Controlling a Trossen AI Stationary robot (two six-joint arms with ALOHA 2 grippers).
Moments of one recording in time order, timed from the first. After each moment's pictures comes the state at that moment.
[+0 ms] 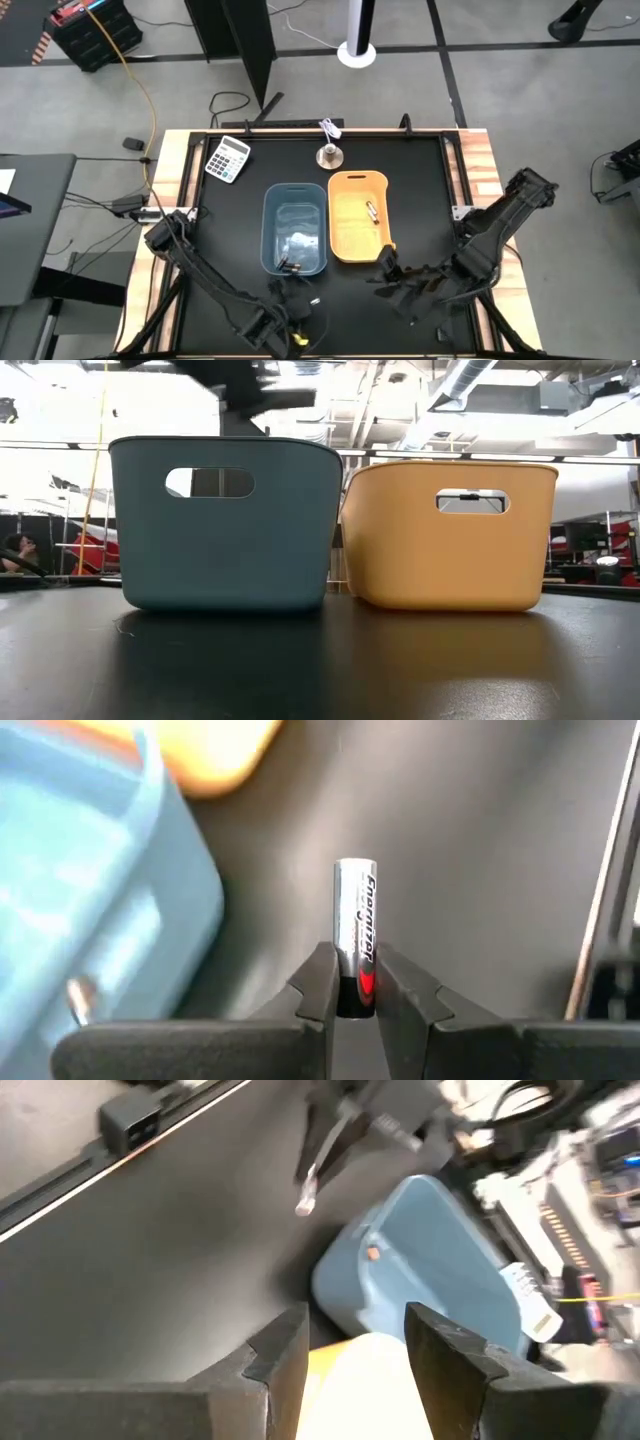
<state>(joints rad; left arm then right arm) -0.72 2.06 1.72 -0.87 -0.63 -1.03 0.74 1.53 1.50 -0.85 0.54 -0.27</state>
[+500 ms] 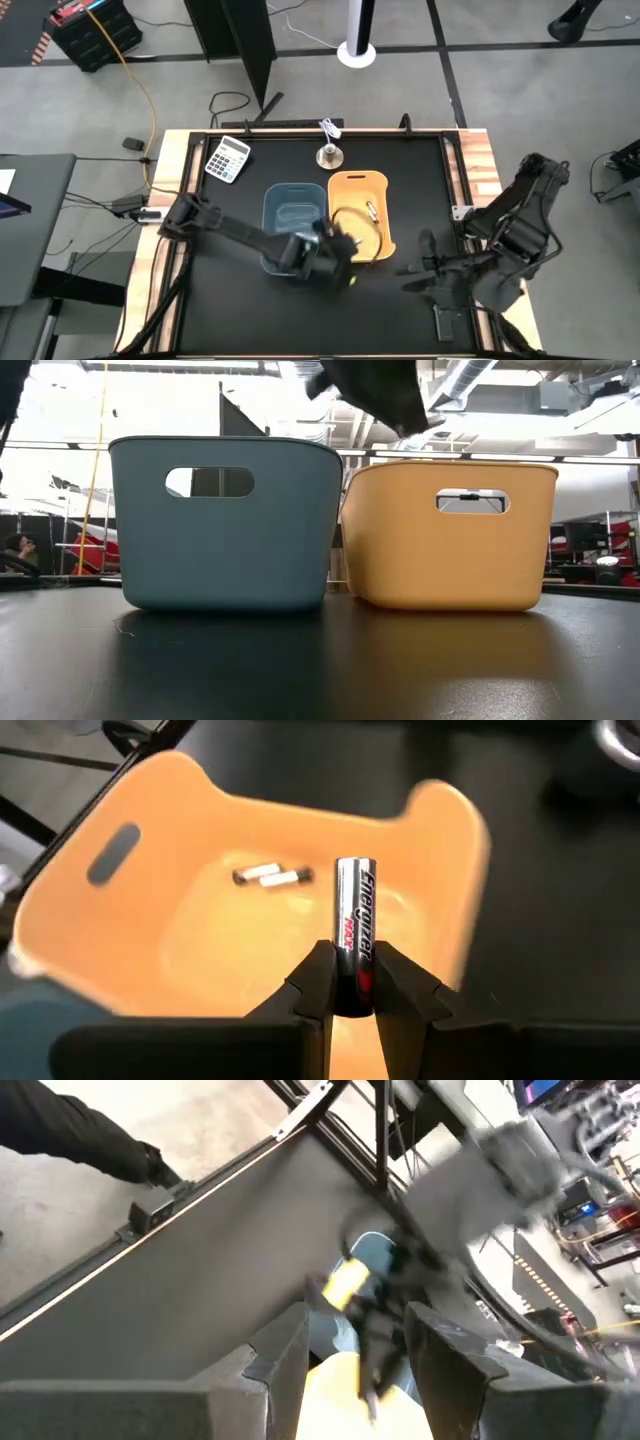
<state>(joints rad) -0.36 2.06 1.84 -0.67 -0.71 -0.44 0.88 1.32 1.50 -0.86 0.65 -0.23</state>
